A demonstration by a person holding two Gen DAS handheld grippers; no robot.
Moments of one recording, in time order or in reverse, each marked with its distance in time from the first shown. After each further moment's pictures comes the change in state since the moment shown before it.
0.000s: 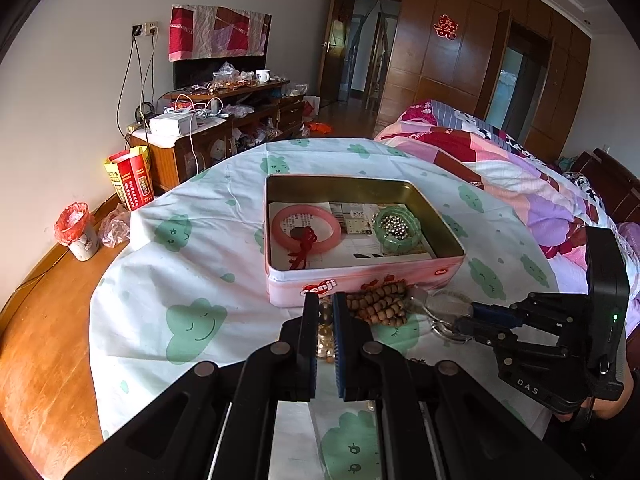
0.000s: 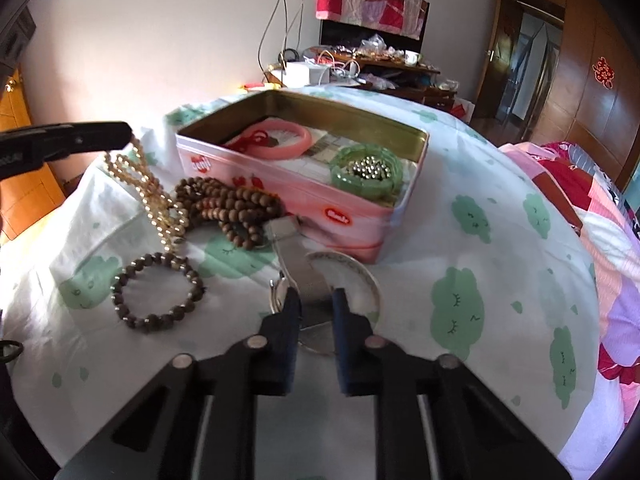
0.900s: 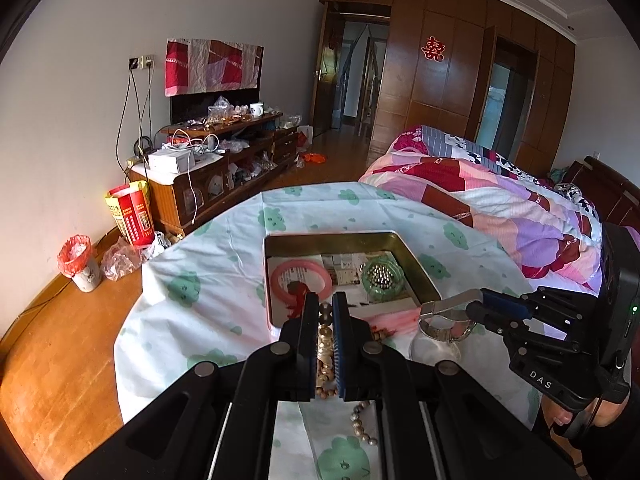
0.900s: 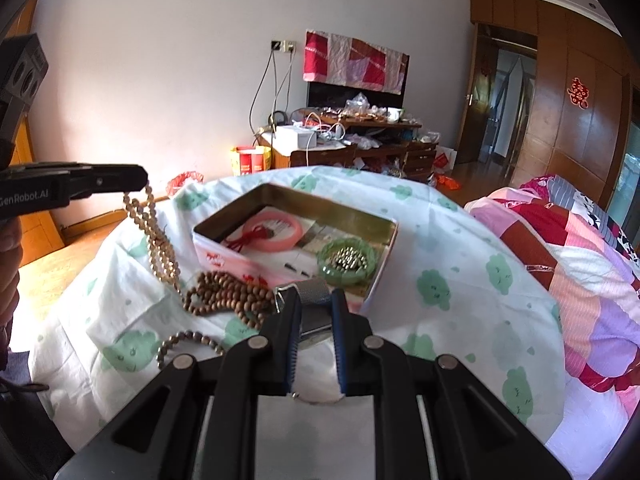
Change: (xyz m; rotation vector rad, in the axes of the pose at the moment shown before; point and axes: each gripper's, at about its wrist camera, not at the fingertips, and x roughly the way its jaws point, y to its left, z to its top) left arm -0.034 -0.006 0.039 0.036 -0.102 -0.007; right arm -0.054 -0.002 0.032 0.032 -0.214 -0.046
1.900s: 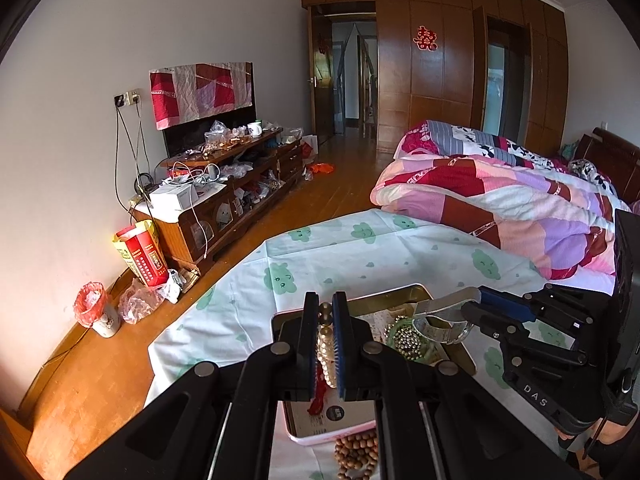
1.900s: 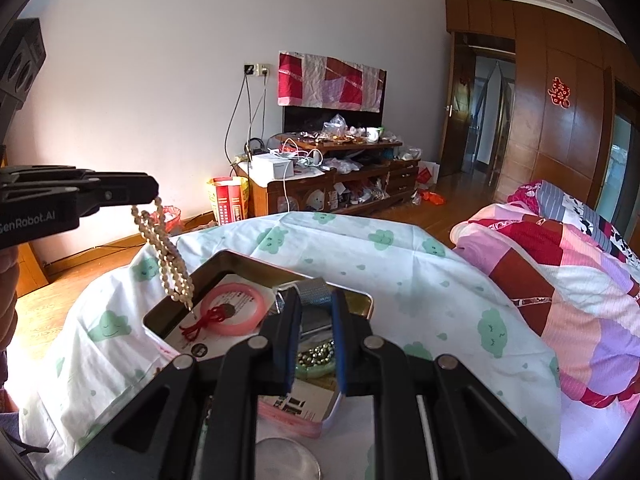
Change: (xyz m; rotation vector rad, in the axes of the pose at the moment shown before) left arm 0.051 -0.014 0.069 0.128 -0.013 0.077; right arm 0.042 -0.030 0.058 0.059 -0.074 -0.053
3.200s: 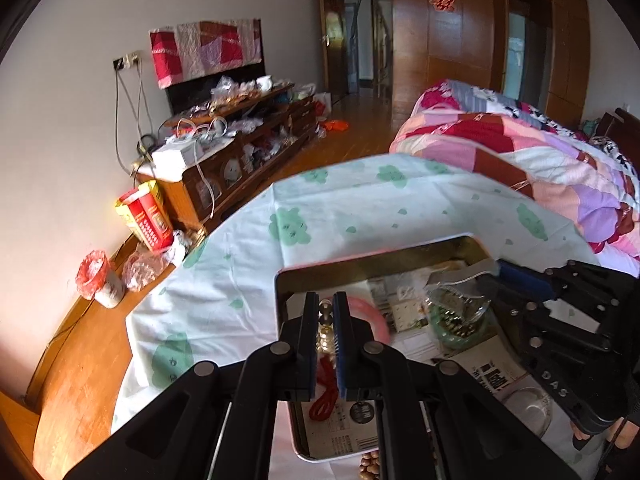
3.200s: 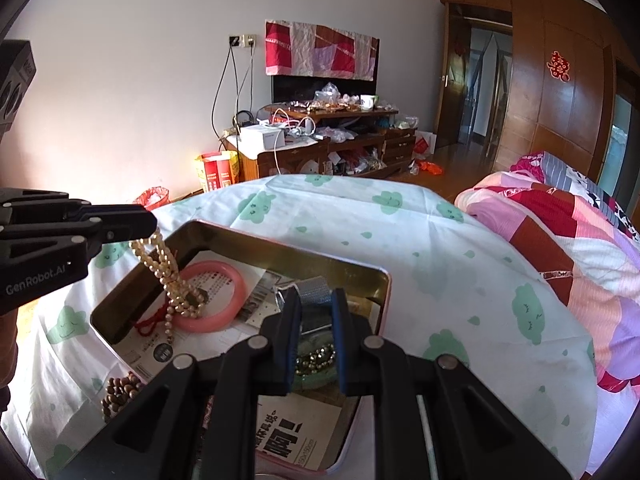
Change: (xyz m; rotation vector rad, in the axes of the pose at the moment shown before) left arm 0.076 0.013 -0.032 -0.017 0.166 0.053; right arm 0.061 -0.001 -0.015 0.036 0.104 -0.014
